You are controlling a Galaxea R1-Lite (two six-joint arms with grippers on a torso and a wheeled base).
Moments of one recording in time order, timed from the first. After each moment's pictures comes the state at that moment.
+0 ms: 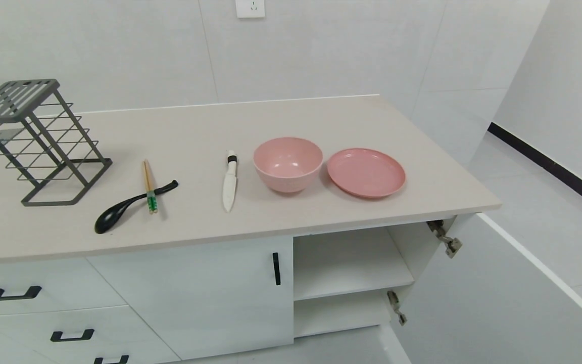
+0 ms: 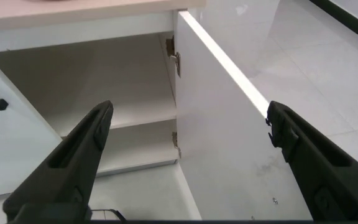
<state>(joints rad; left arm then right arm) -0.06 0.08 0.00 0.00 -0.04 0.00 -0.09 0.09 0.00 0.00 0.05 0.01</state>
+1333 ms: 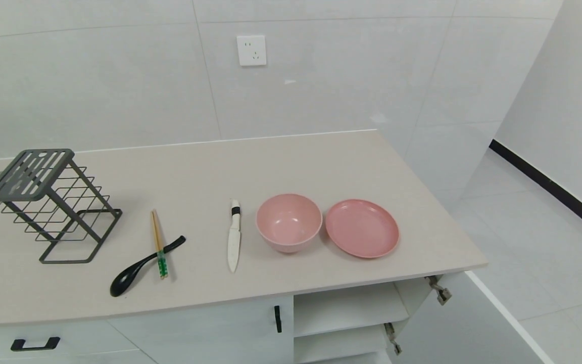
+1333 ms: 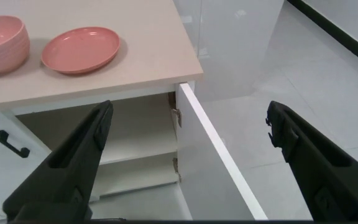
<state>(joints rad) -0.06 0.08 0.00 0.00 -0.04 0.00 -0.09 0.09 0.00 0.00 0.05 0.01</state>
